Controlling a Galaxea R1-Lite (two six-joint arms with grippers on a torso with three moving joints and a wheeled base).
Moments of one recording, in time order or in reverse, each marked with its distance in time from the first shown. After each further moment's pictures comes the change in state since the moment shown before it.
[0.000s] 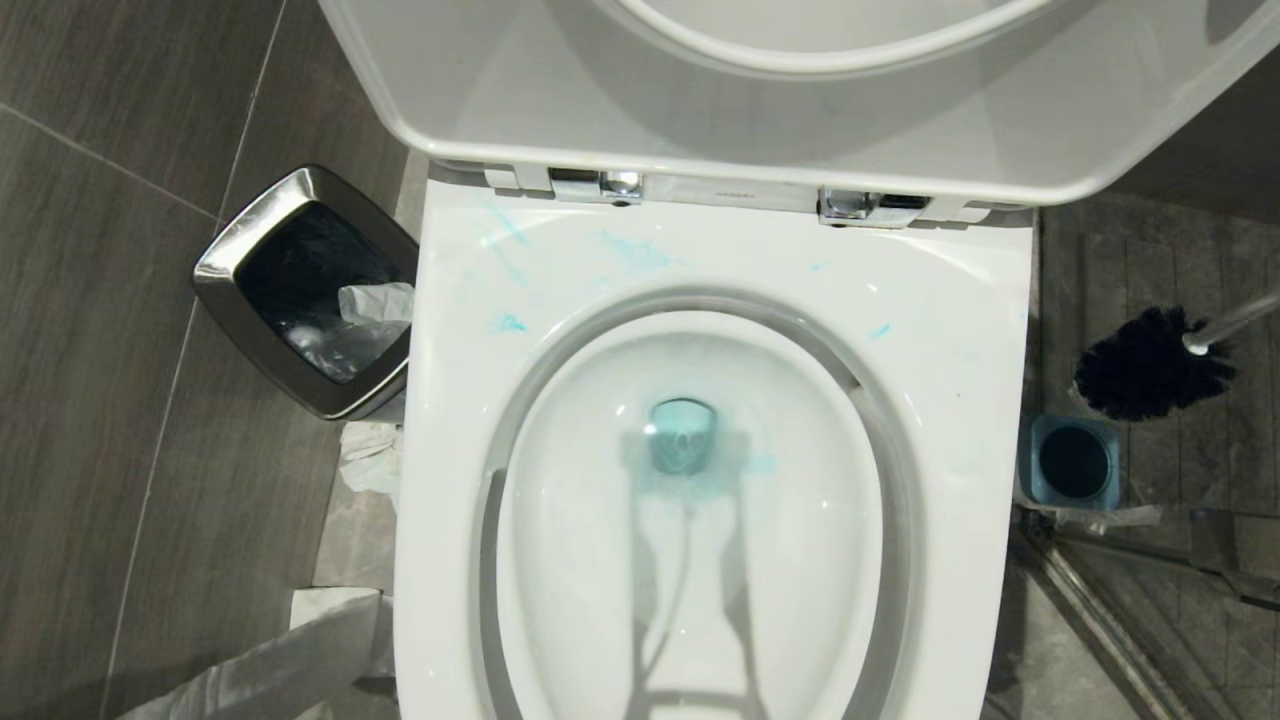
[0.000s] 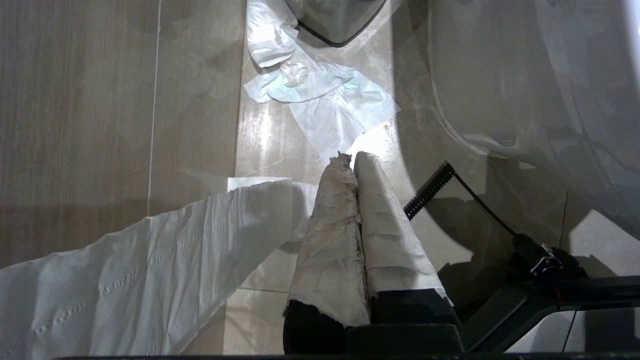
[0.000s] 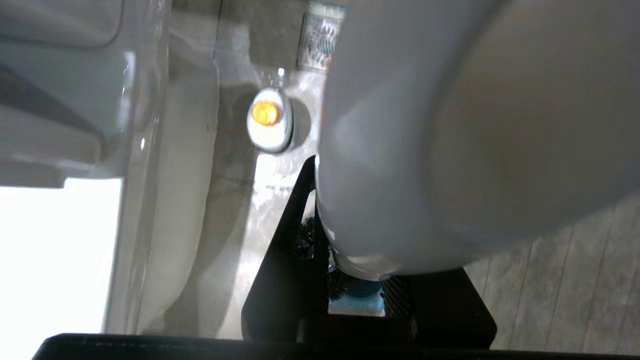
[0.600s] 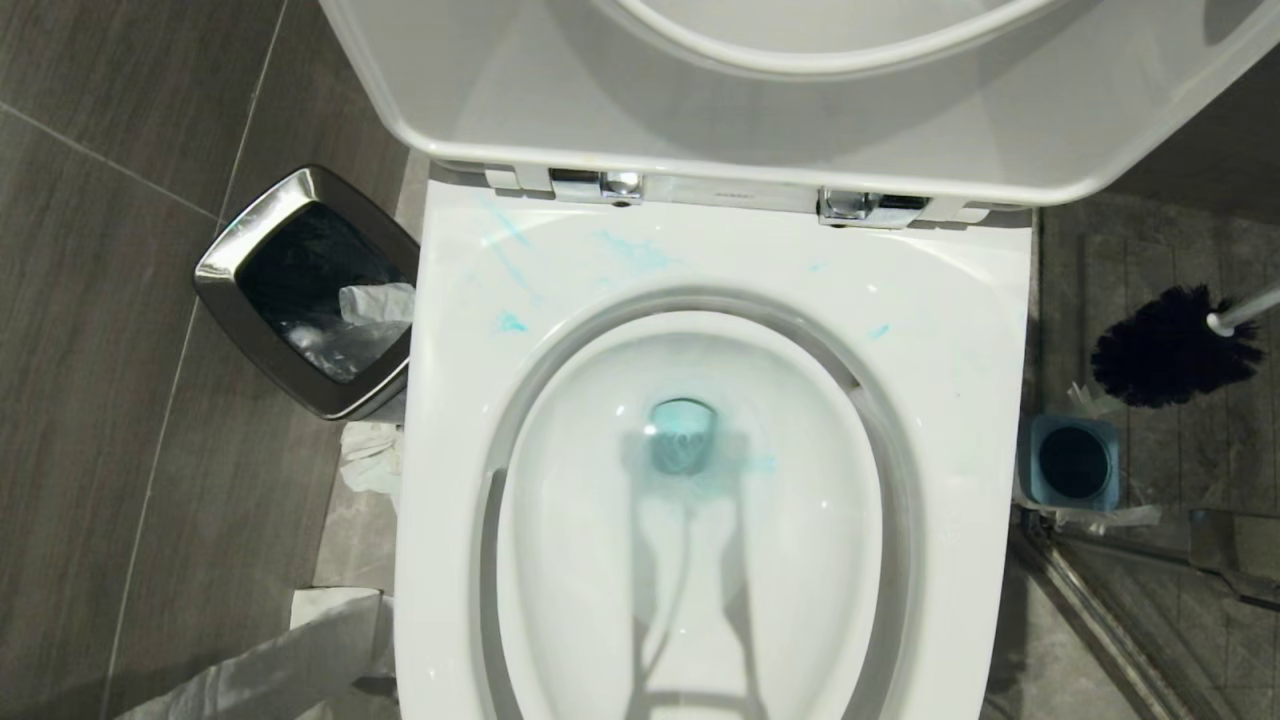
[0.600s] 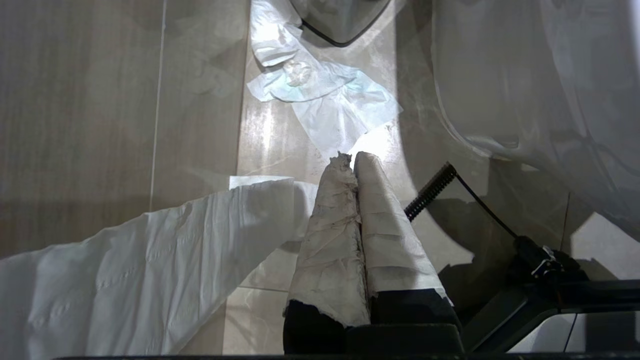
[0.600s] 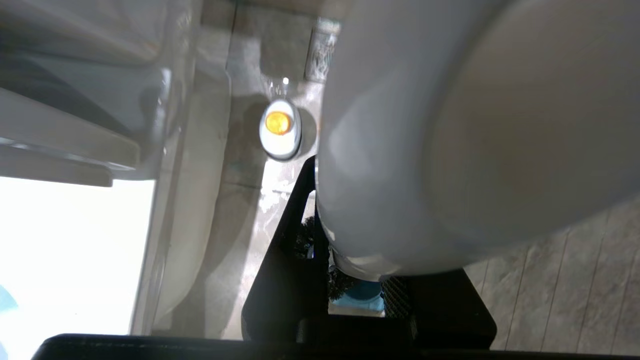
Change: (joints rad) left arm 0.000 0.000 0.000 0.001 0.012 -0.009; right arm 0.018 -0.029 -0.086 0.087 0.000 -0.004
